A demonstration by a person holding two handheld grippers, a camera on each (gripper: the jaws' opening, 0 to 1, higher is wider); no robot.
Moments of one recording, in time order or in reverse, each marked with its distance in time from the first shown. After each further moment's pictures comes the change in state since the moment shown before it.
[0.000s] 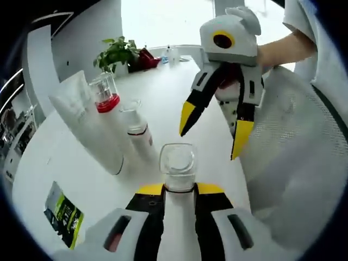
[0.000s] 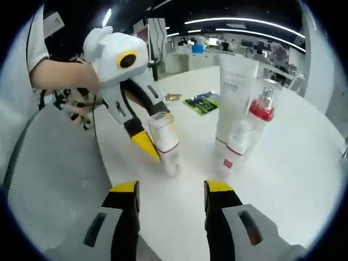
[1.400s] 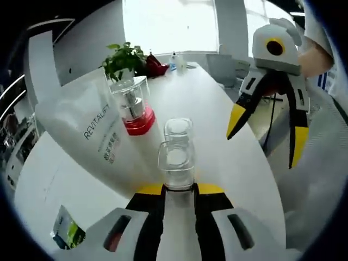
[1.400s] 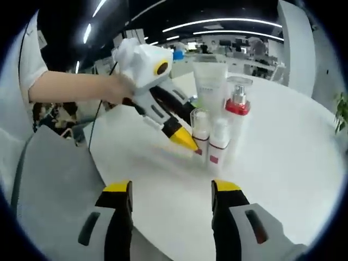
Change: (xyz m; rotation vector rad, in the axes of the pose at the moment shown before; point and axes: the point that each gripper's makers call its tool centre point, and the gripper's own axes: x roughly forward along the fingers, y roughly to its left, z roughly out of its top) left arm 0.031 0.057 0.029 0.014 -0.057 0.025; right arm -0.012 -0.007 0.001 0.130 -0.050 -0.070
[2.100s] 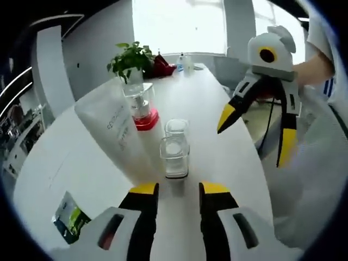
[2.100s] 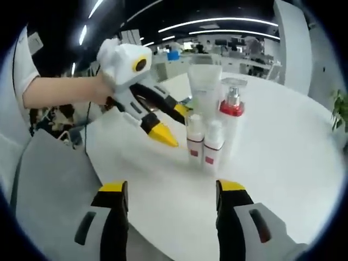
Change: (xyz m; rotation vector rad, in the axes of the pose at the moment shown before) left arm -0.034 -0.006 -0.005 -0.061 0.011 0.061; right arm -0.005 -0.007 0.005 0.026 -0.006 -0.033
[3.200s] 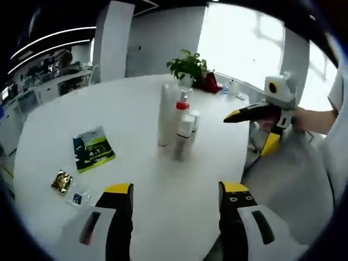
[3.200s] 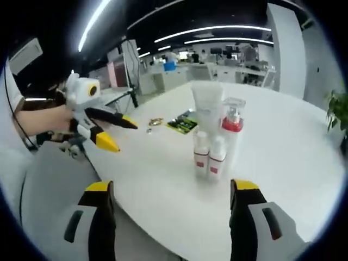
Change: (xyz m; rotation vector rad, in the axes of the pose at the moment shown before) left arm -0.126 -0.042 -0.054 -0.486 -0.121 0.272; right arm -0.021 0.025 0.020 0.011 -0.081 -0.025
